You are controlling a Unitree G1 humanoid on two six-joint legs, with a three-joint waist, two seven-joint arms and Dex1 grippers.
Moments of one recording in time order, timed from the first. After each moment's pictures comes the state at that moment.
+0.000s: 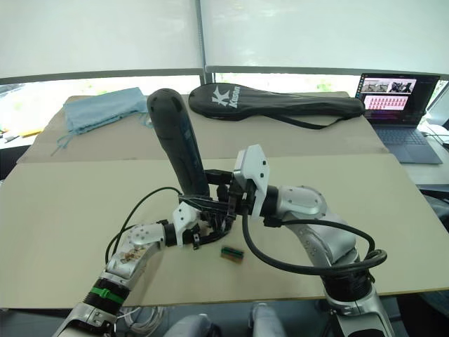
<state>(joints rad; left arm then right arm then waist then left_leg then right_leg) -0.30 0.33 -0.24 0.16 -0.15 0.05 -0.92 -0.49 -0.42 0.18 -0.47 0.58 0.53 0.80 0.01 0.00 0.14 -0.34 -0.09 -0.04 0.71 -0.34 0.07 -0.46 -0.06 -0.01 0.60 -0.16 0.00</state>
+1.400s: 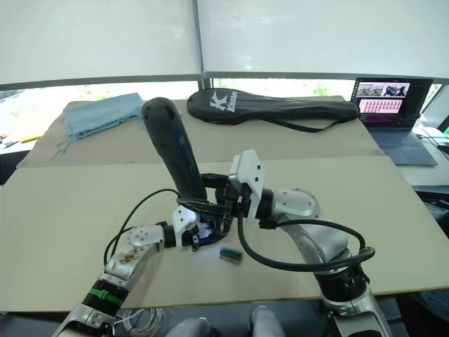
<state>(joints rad) -0.30 0.34 -0.24 0.16 -0.15 0.07 -0.91 -0.48 -0.41 0.19 -0.42 0.57 0.44 0.86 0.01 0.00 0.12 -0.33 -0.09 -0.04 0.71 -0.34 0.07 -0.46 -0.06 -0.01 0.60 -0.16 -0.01</state>
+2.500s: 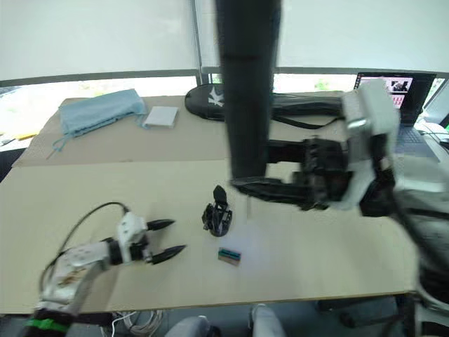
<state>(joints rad) -0.02 0.64 0.07 0.03 -0.41 0.07 -1.08 -0.47 -1.00 -0.37 -0.53 1.31 0.84 0.82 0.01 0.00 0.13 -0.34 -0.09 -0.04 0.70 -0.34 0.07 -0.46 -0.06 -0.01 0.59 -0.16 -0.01</state>
